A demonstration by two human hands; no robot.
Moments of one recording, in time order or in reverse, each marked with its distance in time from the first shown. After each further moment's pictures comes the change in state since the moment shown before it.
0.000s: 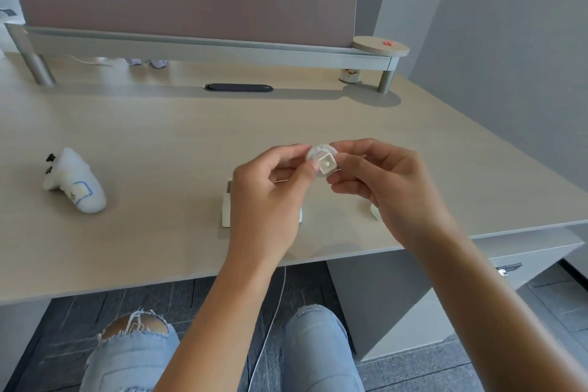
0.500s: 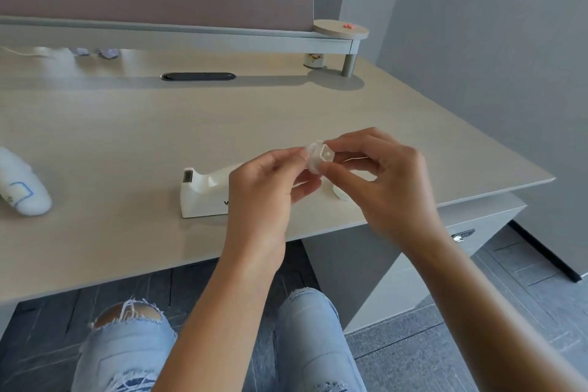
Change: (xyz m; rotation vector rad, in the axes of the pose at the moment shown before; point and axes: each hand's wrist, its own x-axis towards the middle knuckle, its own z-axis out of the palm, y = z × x) left_hand -0.021 0.000 0.042 -0.398 -0.112 -0.324; right_hand -0.042 -0.003 -0.030 -0.582 0.179 -0.369
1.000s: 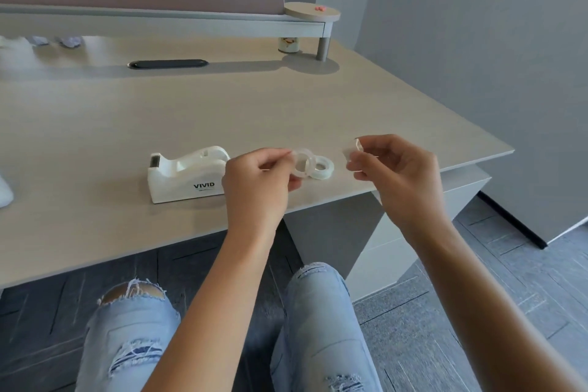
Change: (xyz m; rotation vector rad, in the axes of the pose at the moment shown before) left_hand -0.002 -0.031 0.018 0.369 0.129 0.035; right_hand -0.033 0.029 -0.048 0.175 0.203 0.364
